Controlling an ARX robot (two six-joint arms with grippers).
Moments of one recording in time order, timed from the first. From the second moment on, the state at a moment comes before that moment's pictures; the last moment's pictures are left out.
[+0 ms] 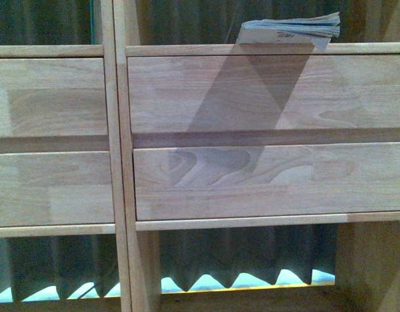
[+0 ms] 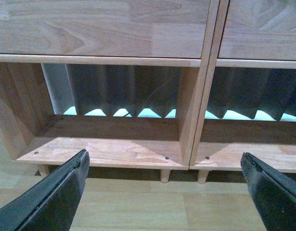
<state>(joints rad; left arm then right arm) 0.00 0.00 0.01 -0.01 0.00 0.00 0.00 0.00 0.01 -0.01 0.00 0.00</state>
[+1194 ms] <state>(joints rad) 0.00 0.00 0.01 -0.01 0.00 0.00 0.00 0.00 0.01 -0.01 0.00 0.00</state>
